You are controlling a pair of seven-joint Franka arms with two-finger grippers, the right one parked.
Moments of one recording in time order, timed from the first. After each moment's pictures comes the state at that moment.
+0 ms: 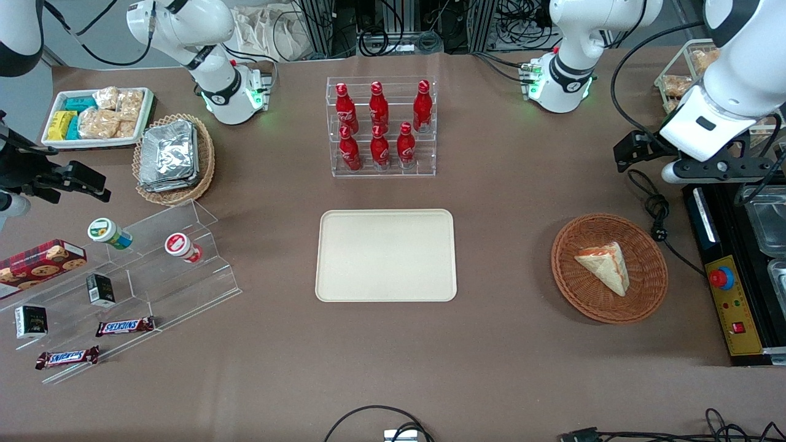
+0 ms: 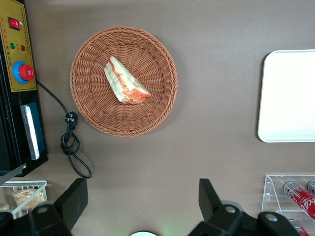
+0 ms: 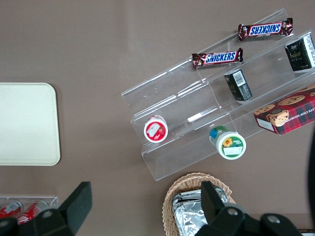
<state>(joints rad) -0.11 -0.08 -0.06 -1.71 0.03 1.56 -0.14</state>
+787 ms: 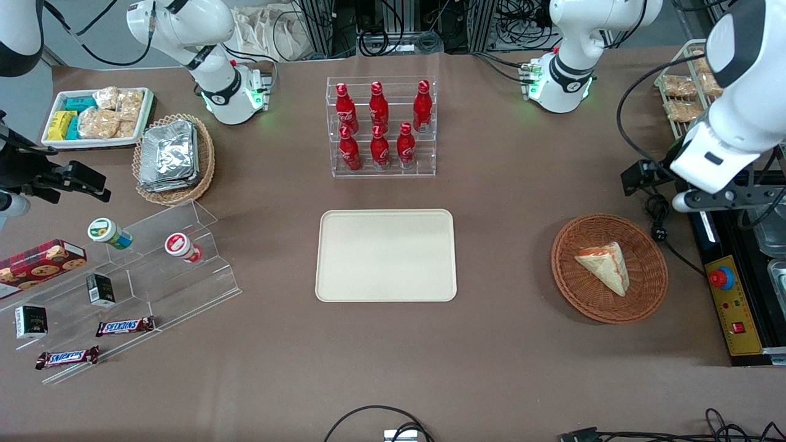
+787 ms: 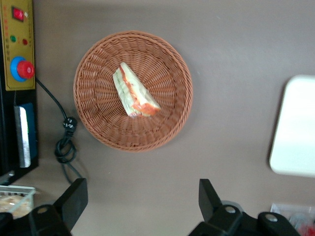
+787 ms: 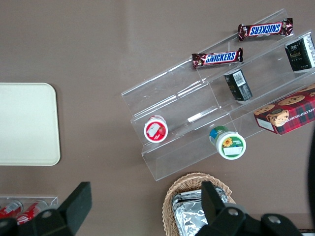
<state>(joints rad) -0.10 -0.01 0.00 -1.80 0.03 1.74 -0.24</state>
